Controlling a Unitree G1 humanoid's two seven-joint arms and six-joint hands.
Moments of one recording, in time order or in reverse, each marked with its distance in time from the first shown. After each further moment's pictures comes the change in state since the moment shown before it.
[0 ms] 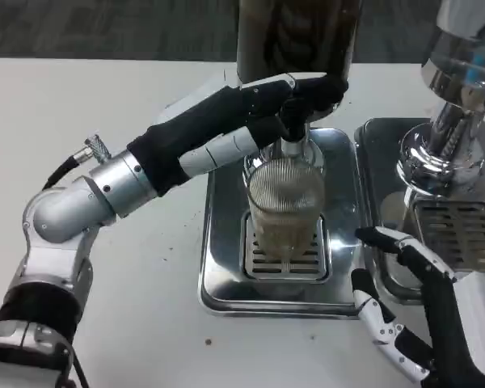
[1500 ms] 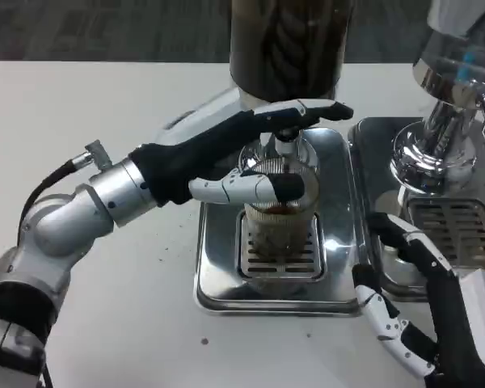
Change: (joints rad) left arm 0.000 0.104 -0.180 0.024 0.250 -0.222 0.337; right arm -0.007 0.003 -0.006 0.001 0.106 -0.028 0.062
